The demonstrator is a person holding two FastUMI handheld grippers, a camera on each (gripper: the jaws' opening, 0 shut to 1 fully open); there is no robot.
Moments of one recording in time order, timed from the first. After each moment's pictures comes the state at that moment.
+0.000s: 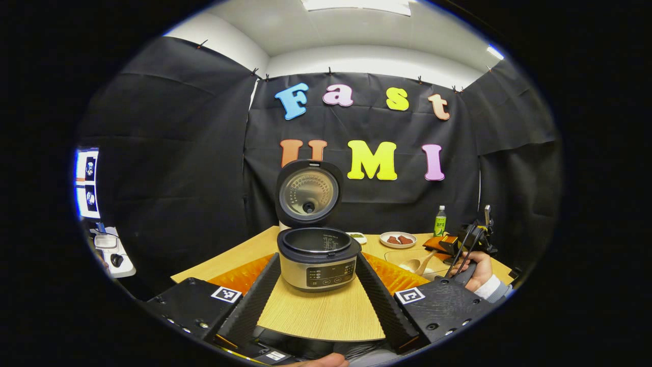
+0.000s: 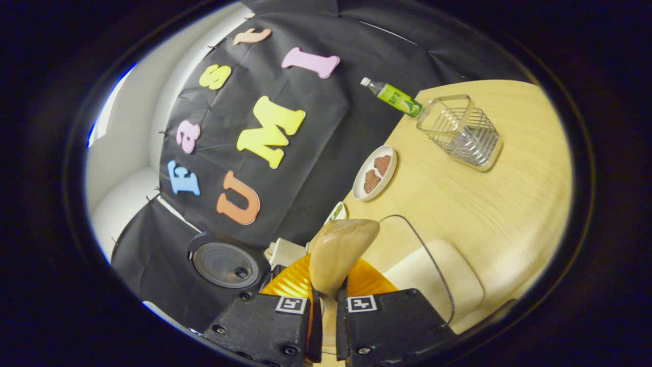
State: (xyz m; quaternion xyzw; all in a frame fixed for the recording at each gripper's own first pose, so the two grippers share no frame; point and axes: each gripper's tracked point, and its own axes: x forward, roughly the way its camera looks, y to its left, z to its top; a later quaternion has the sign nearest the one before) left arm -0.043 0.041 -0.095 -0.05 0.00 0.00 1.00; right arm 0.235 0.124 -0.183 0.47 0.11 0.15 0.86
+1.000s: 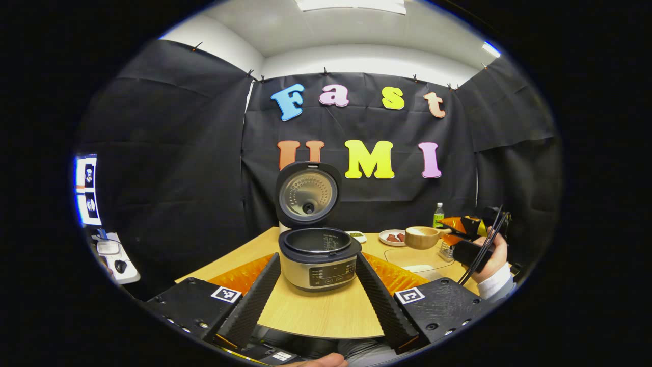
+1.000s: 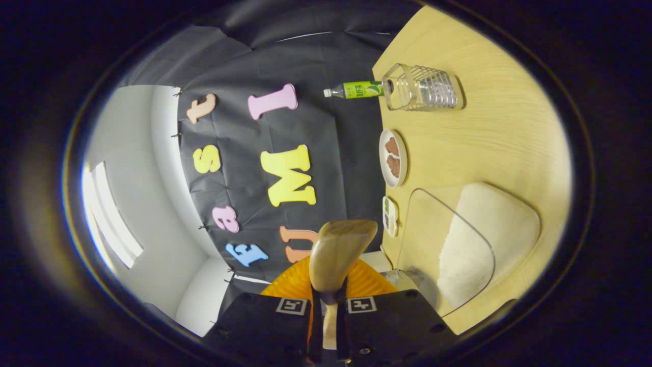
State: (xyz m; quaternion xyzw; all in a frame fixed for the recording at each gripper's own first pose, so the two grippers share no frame) left arm -0.054 0.053 -0.087 -0.02 0.00 0.00 1.00; right arm 0.192 0.133 -0.106 0.70 0.06 0.22 0.68
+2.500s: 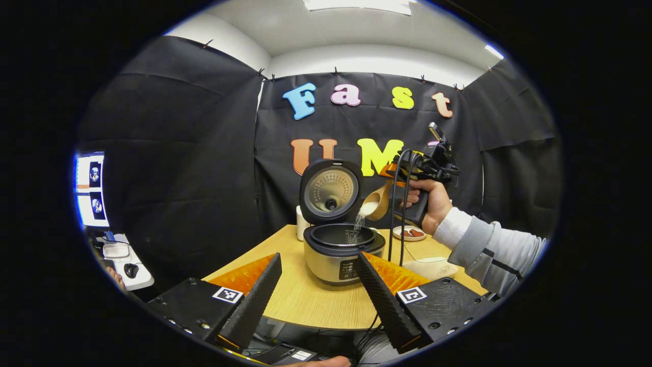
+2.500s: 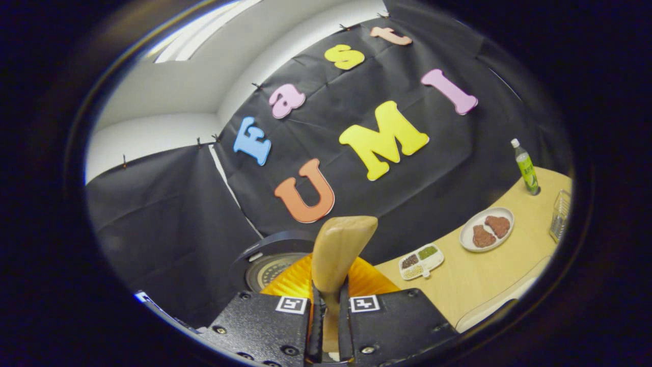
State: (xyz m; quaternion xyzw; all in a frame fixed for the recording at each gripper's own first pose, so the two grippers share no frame) left arm -0.071 0.114 -0.099 -0.03 0.01 0.00 1.00; right arm 0.237 0.368 0.022 0.22 -0.04 0.25 0.94
